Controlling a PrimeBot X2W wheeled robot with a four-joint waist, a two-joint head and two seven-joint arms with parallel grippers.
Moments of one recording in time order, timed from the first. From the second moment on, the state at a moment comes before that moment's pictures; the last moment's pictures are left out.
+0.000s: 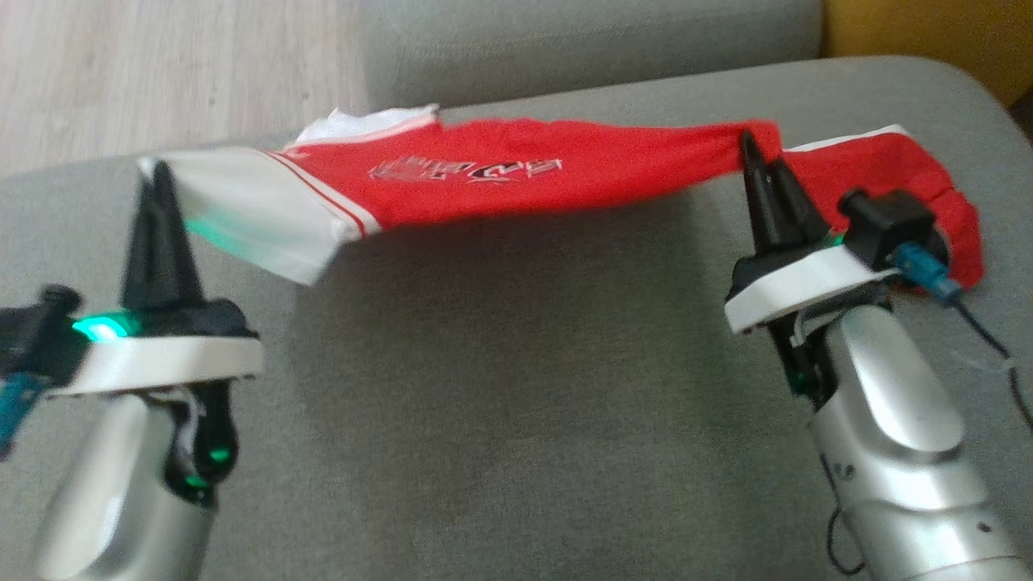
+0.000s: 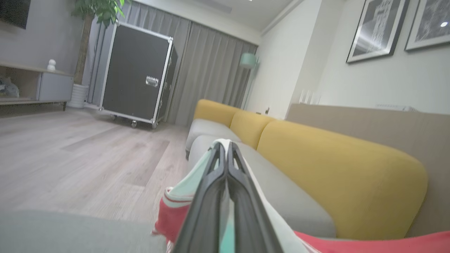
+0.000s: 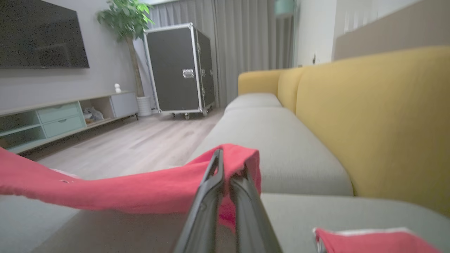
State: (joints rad) left arm -0.33 0.30 -0.24 0.13 -0.65 0.06 -0.25; right arm -0.52 -0.07 0.19 0.54 0.17 0.13 -0.24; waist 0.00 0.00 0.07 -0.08
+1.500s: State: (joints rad) left arm -1.31 0.34 -0.27 0.68 -0.62 -0.11 -0.21; right arm -1.29 -0.20 0.16 0.84 0.17 0.13 -0.25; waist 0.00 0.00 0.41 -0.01
